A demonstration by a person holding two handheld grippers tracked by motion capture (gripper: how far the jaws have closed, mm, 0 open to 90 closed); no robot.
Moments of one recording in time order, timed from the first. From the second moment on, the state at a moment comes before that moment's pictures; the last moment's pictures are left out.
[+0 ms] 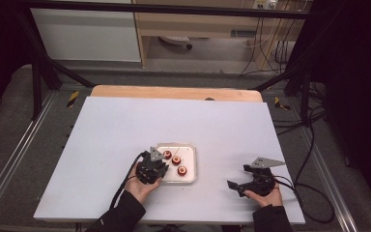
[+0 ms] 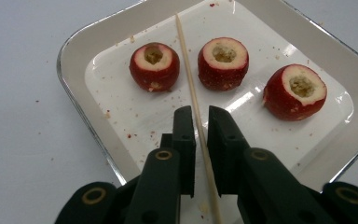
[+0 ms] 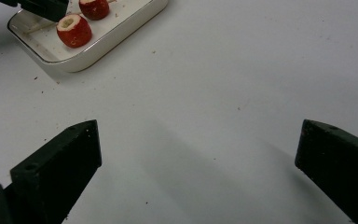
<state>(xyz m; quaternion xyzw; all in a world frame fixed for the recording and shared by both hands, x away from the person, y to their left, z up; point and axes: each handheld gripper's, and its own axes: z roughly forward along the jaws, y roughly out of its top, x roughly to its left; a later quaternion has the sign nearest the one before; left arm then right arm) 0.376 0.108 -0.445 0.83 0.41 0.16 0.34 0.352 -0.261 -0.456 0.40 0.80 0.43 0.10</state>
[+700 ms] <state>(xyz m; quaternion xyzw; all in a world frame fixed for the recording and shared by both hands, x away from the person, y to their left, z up) 0.373 0.115 -0.447 0.81 0.43 0.16 0.37 0.352 -0.260 -0.457 0.40 0.80 0.43 0.10</state>
